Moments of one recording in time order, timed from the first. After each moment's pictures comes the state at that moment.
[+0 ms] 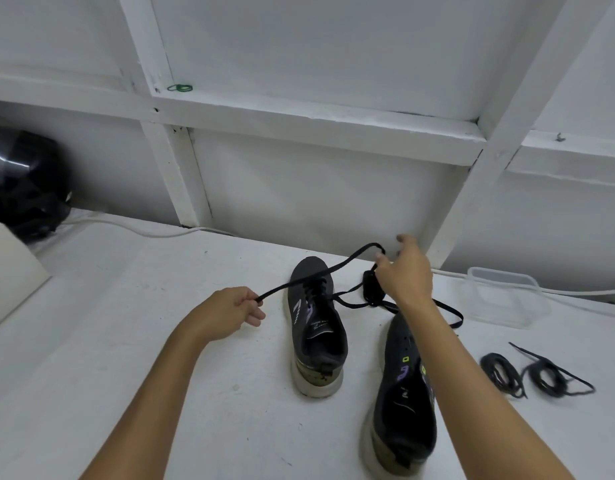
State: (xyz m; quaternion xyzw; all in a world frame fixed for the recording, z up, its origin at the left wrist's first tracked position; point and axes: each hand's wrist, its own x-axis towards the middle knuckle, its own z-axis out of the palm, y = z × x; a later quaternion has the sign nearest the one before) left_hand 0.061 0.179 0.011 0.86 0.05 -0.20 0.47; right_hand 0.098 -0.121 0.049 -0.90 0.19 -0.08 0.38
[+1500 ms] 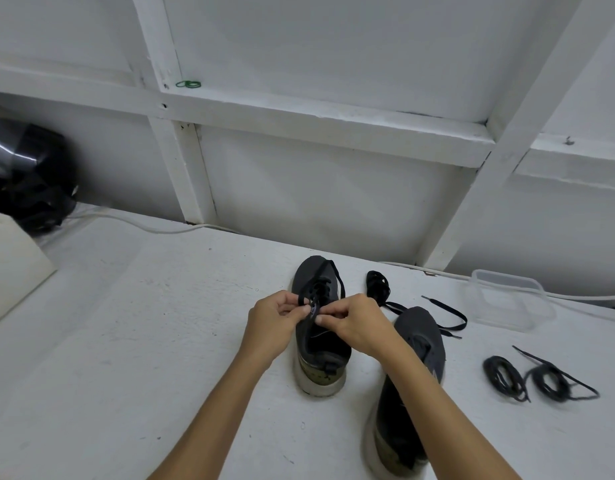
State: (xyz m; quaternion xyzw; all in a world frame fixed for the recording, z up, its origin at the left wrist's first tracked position) left_hand 0.039 0.102 -0.019 0.79 0.09 -0.02 0.61; right_hand 0.055 -0.081 -0.003 -0.90 -0.07 0.13 0.42
